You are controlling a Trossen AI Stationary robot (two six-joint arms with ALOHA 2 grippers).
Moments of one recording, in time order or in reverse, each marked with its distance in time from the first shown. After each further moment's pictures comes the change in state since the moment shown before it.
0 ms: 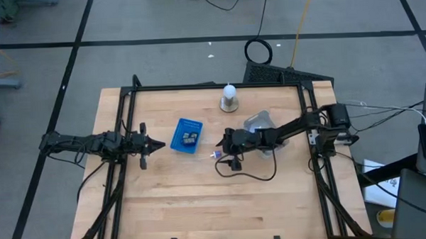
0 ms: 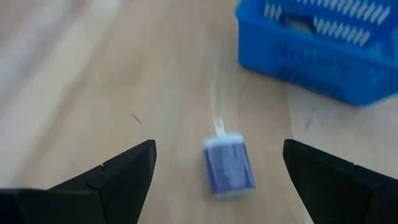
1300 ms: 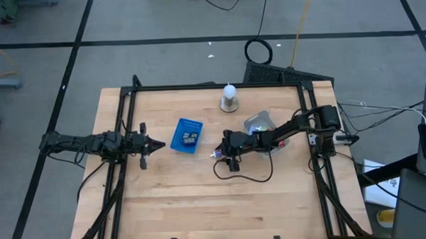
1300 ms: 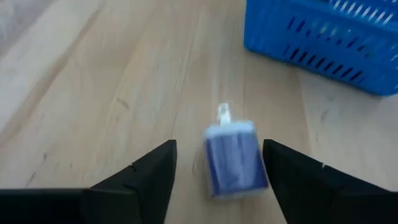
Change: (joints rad) left arm 0.000 0.000 0.000 0.000 0.000 0.006; right arm 0.000 0.102 0.001 0.101 0.013 -0.022
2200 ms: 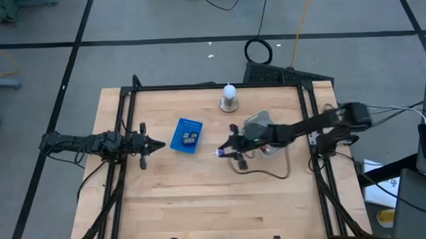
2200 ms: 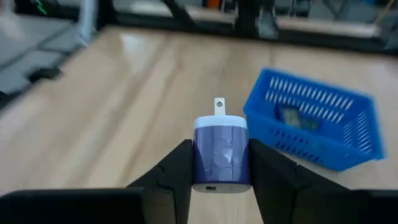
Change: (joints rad) left arm 0.000 0.000 0.000 0.000 0.000 -0.015; right arm 0.012 -0.304 -0.044 -0.075 -0.075 0.053
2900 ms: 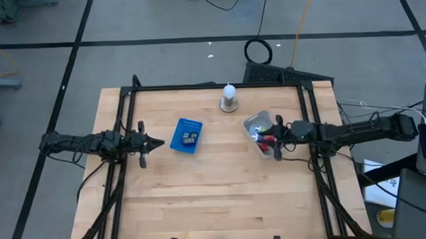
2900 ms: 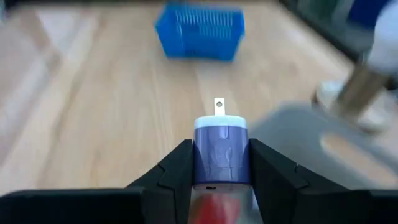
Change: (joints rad) left arm 0.000 0.000 0.027 -0.017 -0.036 0.026; right arm -0.062 -0.854 -0.572 -0.234 0.240 0.117
